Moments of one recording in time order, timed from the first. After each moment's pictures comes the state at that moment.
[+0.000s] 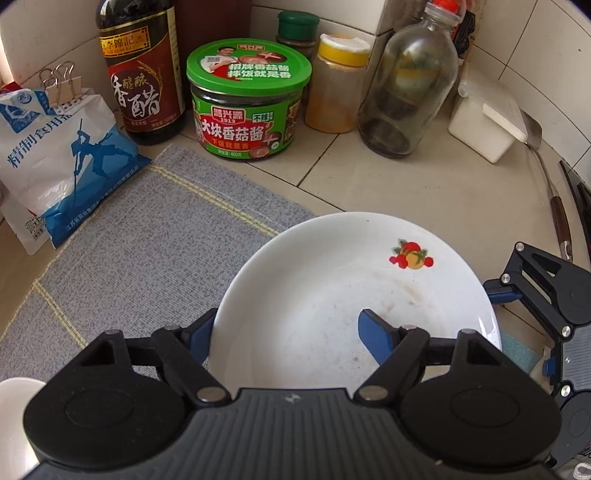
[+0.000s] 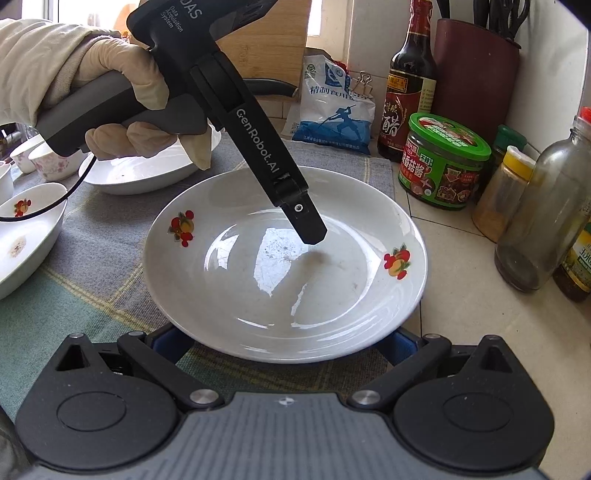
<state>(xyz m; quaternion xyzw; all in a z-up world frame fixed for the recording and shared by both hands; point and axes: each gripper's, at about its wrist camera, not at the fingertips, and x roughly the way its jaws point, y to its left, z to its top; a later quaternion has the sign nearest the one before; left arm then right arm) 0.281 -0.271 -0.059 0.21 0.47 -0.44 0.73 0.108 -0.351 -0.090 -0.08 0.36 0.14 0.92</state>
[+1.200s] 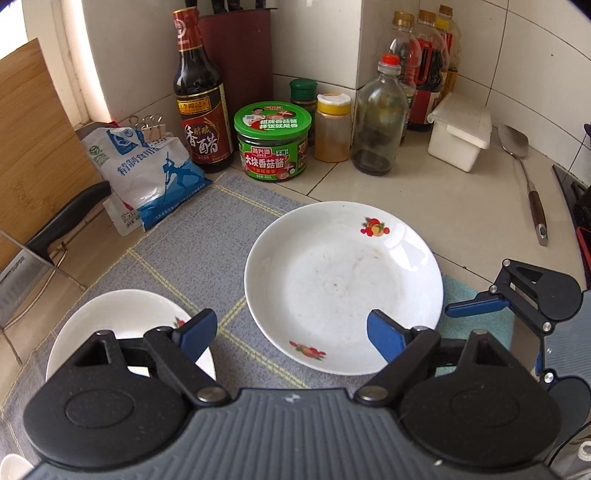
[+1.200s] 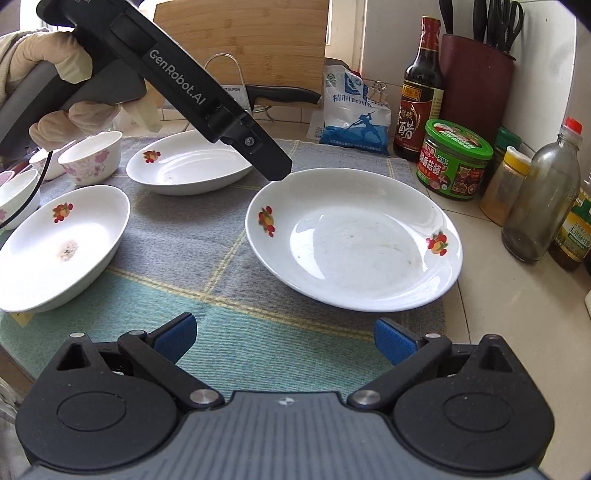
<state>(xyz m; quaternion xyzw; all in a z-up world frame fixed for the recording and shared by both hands) 0.195 -0.180 0.008 0.21 0.39 -0.40 0.80 0.050 -0.301 -0.071 -0.06 0.37 0.12 0.92</state>
